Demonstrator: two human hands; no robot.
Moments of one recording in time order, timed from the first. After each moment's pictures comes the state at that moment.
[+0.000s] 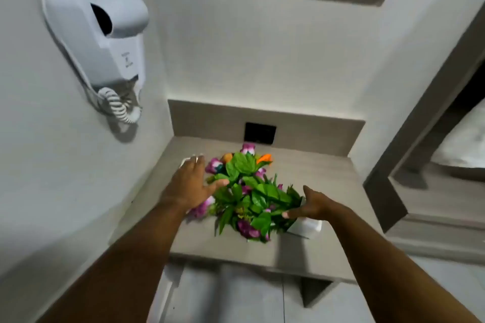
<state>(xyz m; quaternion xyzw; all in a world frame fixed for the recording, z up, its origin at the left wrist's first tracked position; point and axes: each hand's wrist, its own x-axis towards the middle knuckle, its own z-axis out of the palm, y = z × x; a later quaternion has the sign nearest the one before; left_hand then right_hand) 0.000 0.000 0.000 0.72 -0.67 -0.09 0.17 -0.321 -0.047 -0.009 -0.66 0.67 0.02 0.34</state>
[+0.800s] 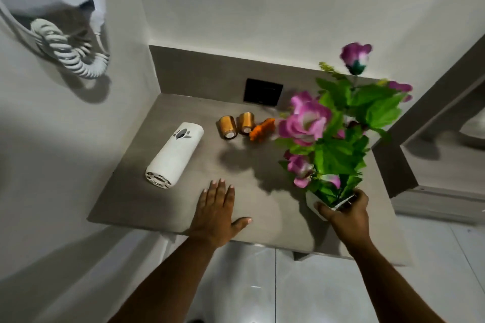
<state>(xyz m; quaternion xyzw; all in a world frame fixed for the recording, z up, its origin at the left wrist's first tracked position) -0.065 0.027 -0.153 0.68 -0.73 -0.12 0.02 -0.360 0.005 -0.090 -0.44 0.75 -0.38 0.33</state>
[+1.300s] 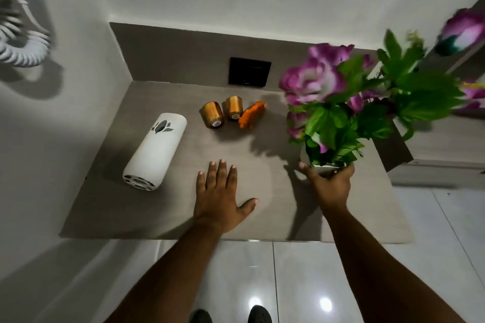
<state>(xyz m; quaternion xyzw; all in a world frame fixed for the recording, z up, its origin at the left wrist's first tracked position) -0.079 -0.009 -0.157 0.66 -0.74 -0.09 0.03 -0.322 -0.046 -0.120 -0.38 0.74 -0.49 0.28</state>
